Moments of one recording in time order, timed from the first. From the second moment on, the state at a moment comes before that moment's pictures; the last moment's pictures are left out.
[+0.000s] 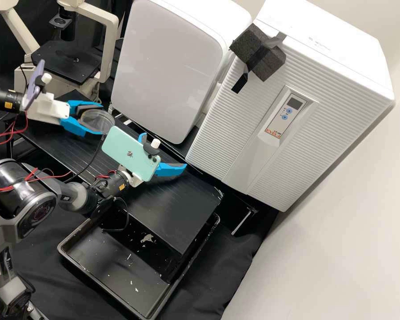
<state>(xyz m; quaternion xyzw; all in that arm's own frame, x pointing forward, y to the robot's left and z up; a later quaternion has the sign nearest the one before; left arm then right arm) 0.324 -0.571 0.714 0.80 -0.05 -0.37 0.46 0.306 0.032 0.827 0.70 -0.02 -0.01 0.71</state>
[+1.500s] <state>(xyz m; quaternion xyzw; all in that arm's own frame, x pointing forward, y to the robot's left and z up) 0.398 -0.458 0.827 0.83 0.02 -0.11 0.55 0.306 0.032 0.827 0.70 -0.02 -0.01 0.71</state>
